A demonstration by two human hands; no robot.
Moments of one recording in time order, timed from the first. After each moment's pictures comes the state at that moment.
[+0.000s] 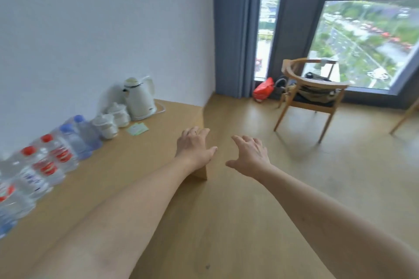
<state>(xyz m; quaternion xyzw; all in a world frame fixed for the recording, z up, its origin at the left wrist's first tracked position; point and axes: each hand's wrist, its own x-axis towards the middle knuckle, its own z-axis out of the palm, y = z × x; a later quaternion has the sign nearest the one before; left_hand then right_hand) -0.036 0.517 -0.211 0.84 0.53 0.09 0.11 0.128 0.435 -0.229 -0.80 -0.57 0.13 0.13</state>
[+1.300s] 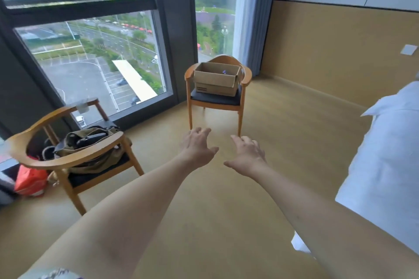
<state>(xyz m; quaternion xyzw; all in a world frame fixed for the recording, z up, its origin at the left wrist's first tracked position) 0.983 0.500 -0.221 0.97 0.03 0.01 0.22 0.972 0.330 -0.217 -0.98 -0.04 0.09 0.19</state>
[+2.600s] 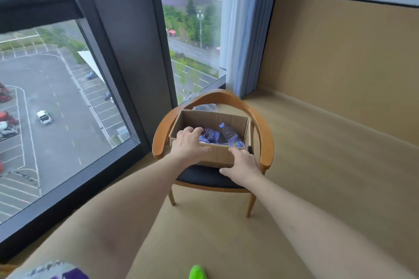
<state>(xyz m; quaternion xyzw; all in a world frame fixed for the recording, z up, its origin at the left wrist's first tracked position) 1.908 0.613 -0.264 0.98 -0.01 -0.05 0.21 1.855 0.432 -0.283 -0.96 0.05 0.12 0.24</state>
